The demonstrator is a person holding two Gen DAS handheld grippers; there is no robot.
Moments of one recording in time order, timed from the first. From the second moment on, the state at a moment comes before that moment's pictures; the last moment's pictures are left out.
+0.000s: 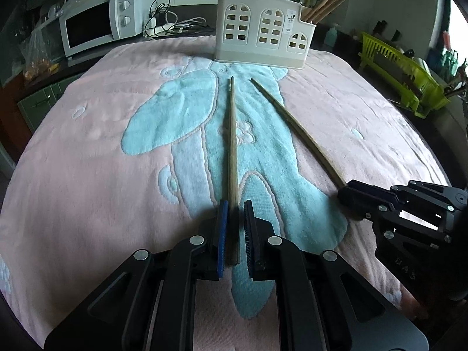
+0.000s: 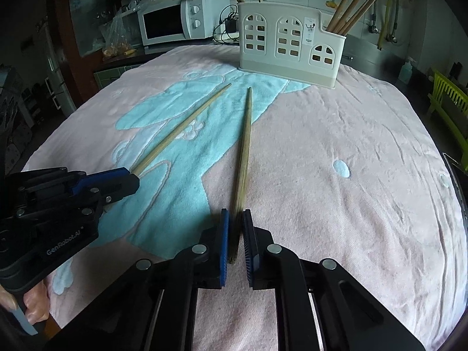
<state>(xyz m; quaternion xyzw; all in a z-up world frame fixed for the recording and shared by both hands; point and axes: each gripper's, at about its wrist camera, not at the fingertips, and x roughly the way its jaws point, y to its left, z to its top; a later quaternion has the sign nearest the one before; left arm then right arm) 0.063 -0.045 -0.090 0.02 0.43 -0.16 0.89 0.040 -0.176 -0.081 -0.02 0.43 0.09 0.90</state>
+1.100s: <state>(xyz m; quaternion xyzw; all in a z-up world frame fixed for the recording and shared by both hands) 0.110 -0.017 0.022 -0.03 0.26 -0.18 0.95 0.107 -0.211 0.047 0.01 0.29 0.12 0.95</state>
